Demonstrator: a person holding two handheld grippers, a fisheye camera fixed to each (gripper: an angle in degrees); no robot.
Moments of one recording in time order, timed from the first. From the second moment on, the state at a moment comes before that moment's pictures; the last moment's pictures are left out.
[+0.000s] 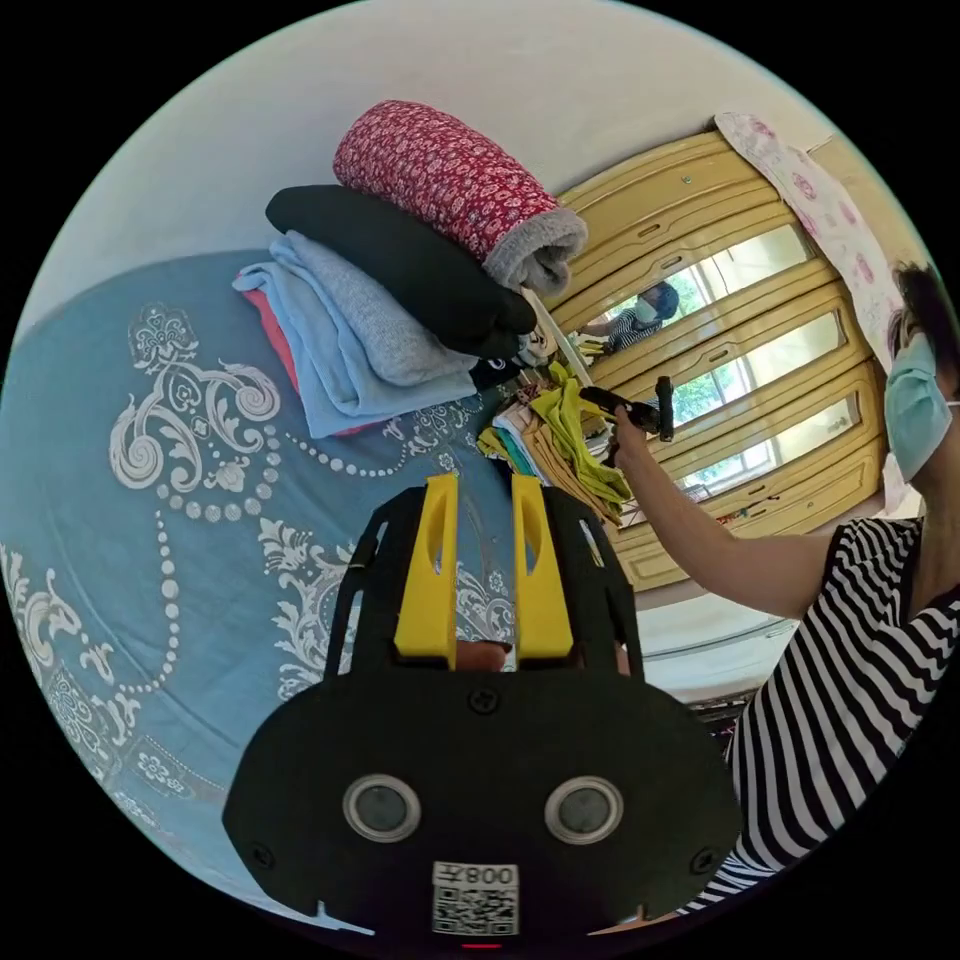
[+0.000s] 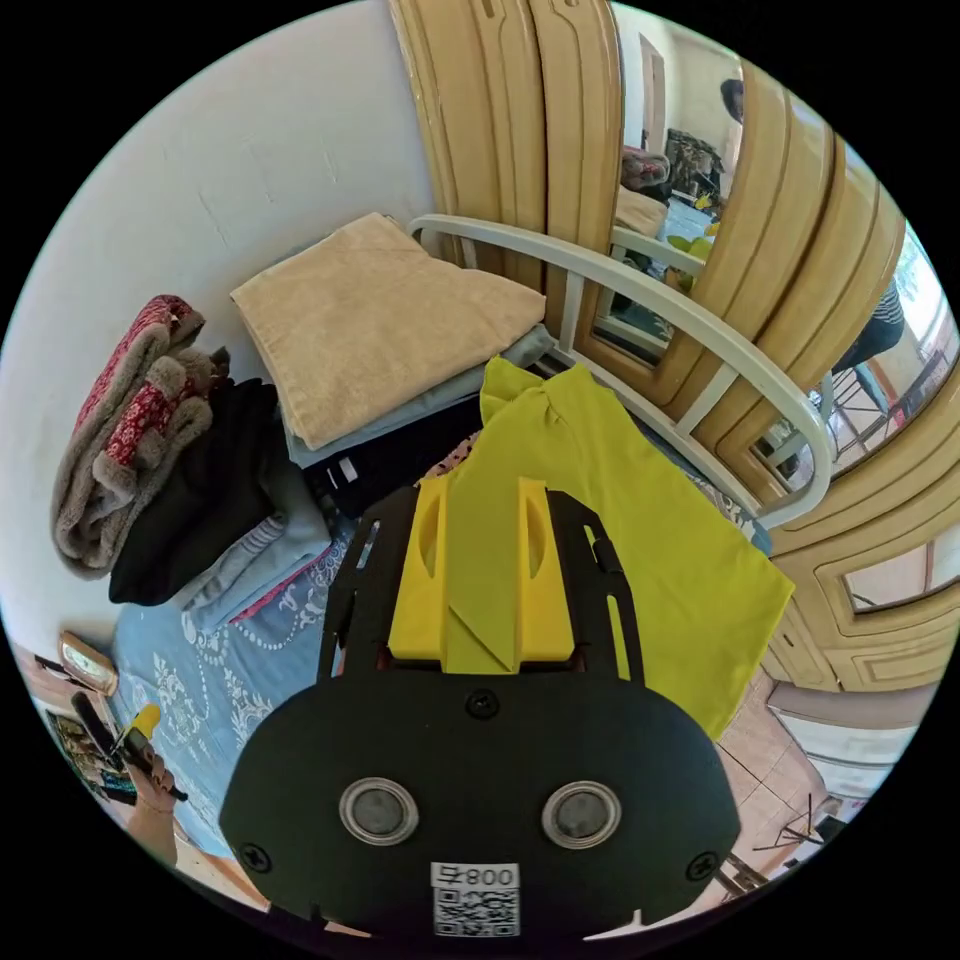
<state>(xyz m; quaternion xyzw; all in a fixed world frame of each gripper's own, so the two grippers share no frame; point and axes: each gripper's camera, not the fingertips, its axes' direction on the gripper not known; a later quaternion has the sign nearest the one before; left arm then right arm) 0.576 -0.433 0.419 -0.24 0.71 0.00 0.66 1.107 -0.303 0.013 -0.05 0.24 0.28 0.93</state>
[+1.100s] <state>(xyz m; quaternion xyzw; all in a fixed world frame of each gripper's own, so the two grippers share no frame) 0.368 -0.192 0.455 -0.25 0.76 0.03 0.59 0.986 -0.166 -0.002 -0.03 0.18 0.27 0.95</state>
